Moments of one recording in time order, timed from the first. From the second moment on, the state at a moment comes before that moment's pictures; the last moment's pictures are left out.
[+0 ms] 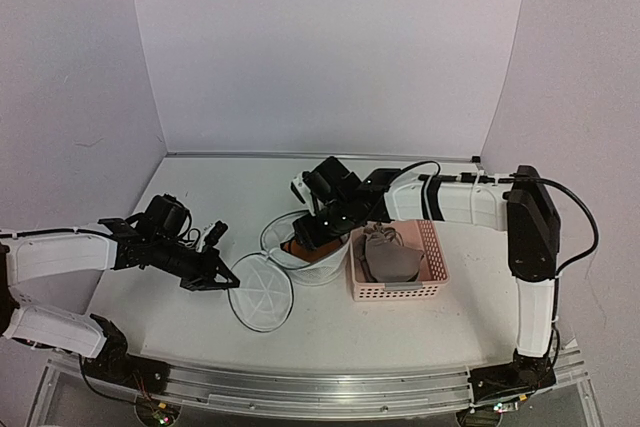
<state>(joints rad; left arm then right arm) -0.58 1.18 0.58 -0.31 0.63 -0.60 0.96 2.02 1.58 -0.48 0.08 0.26</state>
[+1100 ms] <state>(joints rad) -0.58 1.18 0.58 -0.31 0.64 -0.57 0.96 2.27 1.70 -0.48 0.15 0.33</state>
